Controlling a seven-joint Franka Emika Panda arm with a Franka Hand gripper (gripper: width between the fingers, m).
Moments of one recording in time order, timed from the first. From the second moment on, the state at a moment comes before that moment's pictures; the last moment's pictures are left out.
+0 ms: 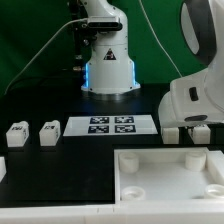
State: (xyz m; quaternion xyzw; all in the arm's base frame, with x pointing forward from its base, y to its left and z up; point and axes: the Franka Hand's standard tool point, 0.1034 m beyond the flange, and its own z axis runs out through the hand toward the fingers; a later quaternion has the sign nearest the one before) arm 0.444 0.172 0.043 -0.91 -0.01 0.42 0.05
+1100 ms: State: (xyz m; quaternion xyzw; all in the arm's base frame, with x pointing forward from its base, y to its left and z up) arm 0.395 0.181 0.016 -0.89 0.02 0.46 0.02
